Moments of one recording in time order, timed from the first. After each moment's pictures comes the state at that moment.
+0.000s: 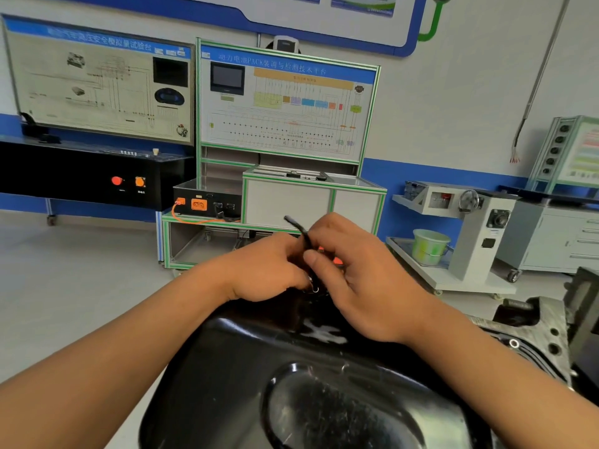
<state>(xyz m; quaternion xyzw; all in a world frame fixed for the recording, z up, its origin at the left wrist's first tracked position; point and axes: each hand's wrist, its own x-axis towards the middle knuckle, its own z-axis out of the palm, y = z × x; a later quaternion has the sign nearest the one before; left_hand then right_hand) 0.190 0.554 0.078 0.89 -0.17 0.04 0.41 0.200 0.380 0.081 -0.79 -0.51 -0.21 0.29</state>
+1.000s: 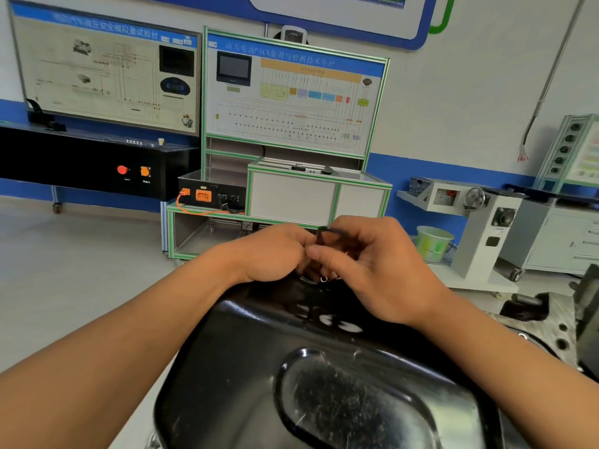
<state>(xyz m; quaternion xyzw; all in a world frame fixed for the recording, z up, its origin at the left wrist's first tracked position) 0.201 0.560 0.073 0.88 -0.13 0.02 0.46 0.206 0.381 0.079 -0.75 -0.49 -0.17 0.40</state>
